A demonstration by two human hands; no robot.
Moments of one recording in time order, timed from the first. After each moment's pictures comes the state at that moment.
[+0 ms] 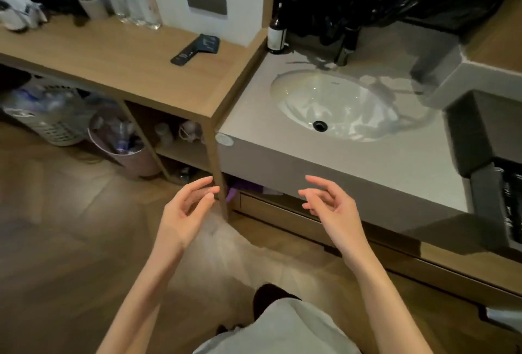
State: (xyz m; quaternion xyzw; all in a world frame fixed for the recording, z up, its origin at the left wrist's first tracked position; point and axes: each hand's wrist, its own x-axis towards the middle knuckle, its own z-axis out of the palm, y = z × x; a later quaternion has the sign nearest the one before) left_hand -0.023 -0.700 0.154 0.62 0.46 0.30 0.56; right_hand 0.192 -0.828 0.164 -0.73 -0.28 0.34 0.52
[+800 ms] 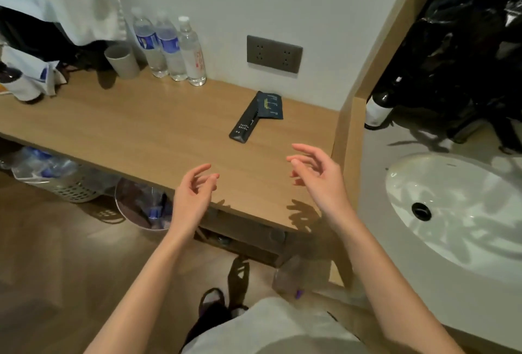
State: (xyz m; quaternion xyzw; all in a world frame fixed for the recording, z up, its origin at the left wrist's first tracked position) left_hand -0.024 -0.205 0.120 0.59 0.51 0.29 0.56; right_hand 0.168 -0.321 0.175 -0.71 -0.32 0.31 0.54
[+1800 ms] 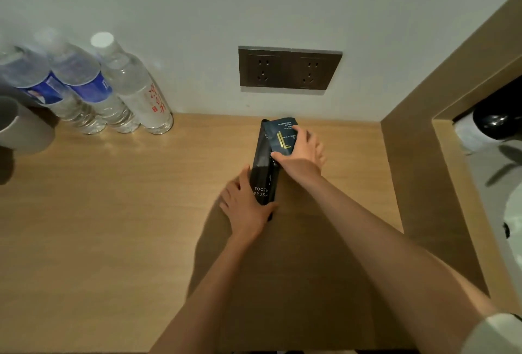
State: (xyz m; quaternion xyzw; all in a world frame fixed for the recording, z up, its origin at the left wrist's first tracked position) left_hand 0.161 0.043 -0.021 0.78 0.49 0.00 0.38; right_hand 0.310 0.019 -0.012 -0.94 -0.16 0.19 0.21
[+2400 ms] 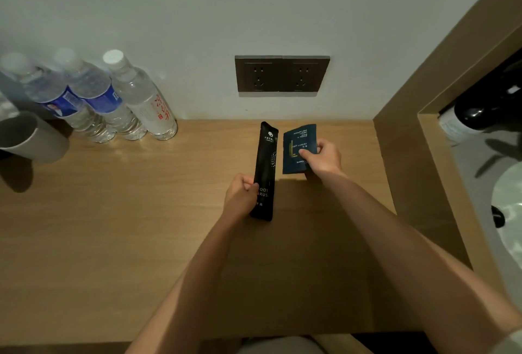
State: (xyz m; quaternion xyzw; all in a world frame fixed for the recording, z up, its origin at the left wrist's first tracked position) left_hand 0.161 0.071 -0.004 0.68 0.48 0.00 0.55; right_hand 0.322 -0.025 0.014 -0.87 -0.04 0.25 0.42
